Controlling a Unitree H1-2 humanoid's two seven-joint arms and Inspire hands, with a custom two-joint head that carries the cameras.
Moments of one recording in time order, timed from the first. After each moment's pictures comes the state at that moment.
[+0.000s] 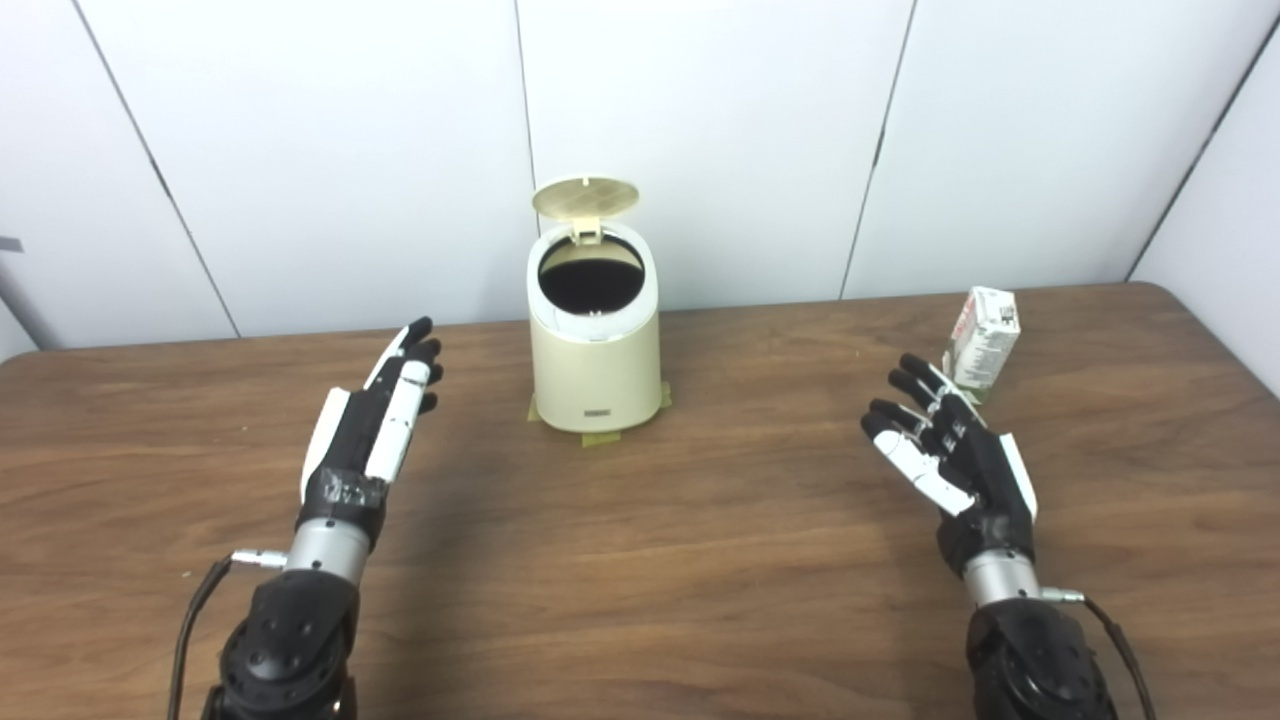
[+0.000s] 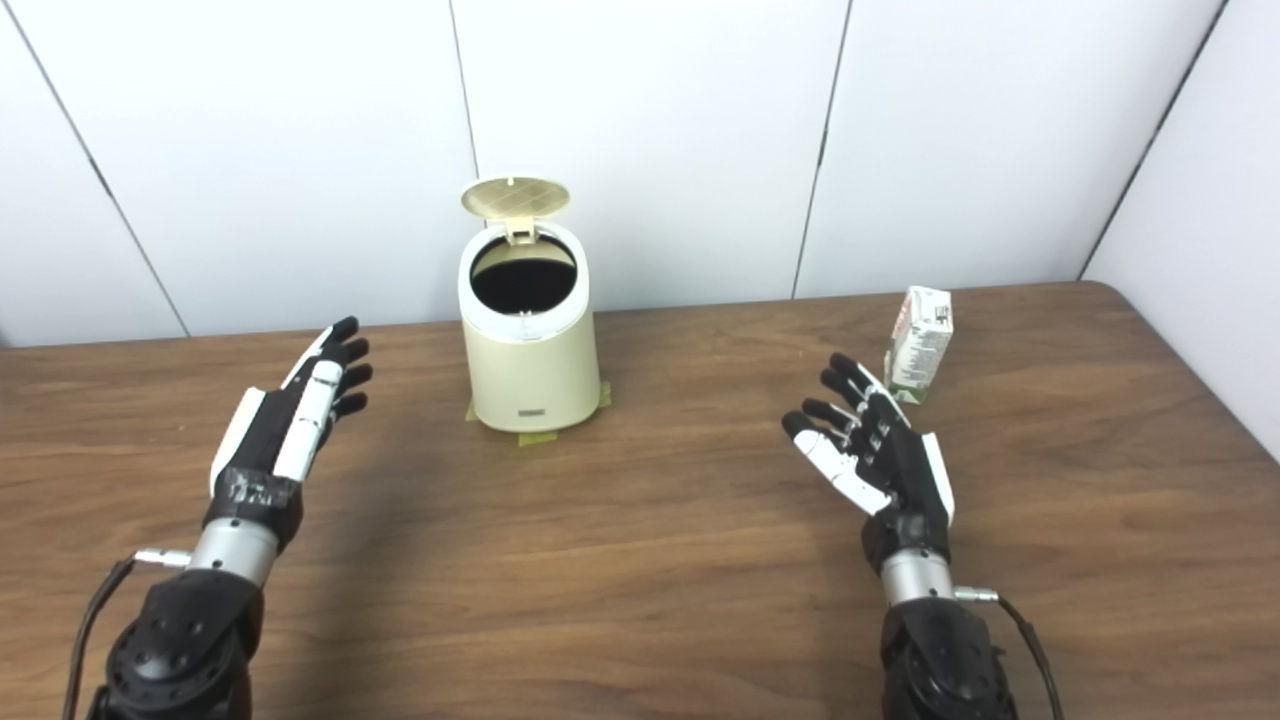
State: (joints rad) left arm -0.21 0.07 0.01 -0.25 0.18 0.41 -0.13; right arm -0.07 -0.07 -0.19 -0.13 0.09 0.11 -0.08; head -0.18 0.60
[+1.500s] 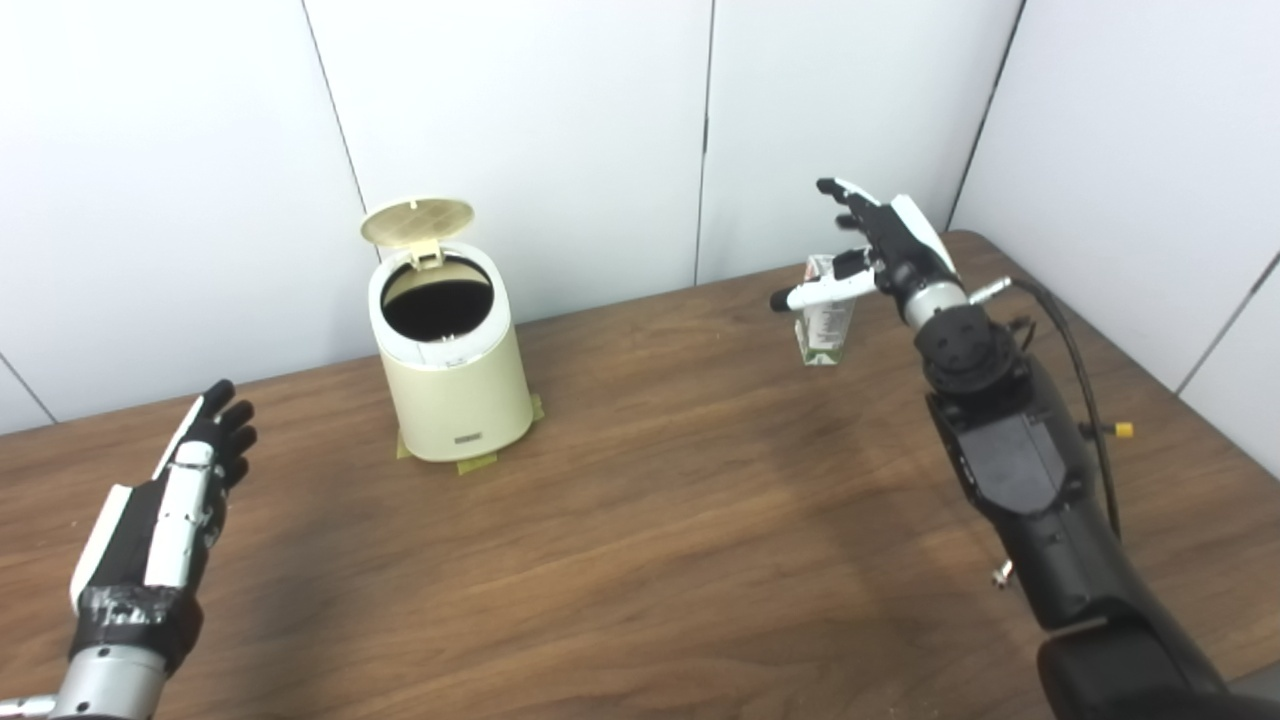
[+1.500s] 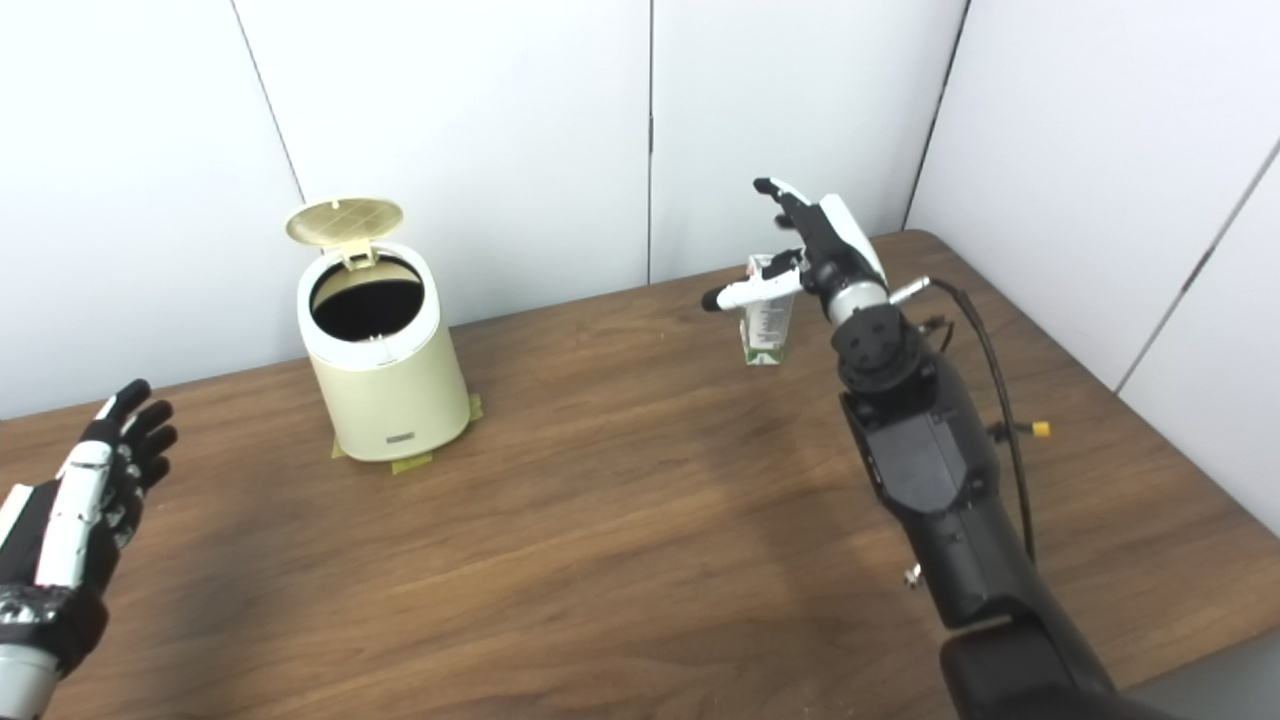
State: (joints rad) left arm -0.17 0.21 0.05 -0.38 -0.05 0.47 -0.17; right arm -0.50 -0.47 -0.12 0.11 -0.38 0.48 0.09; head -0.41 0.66
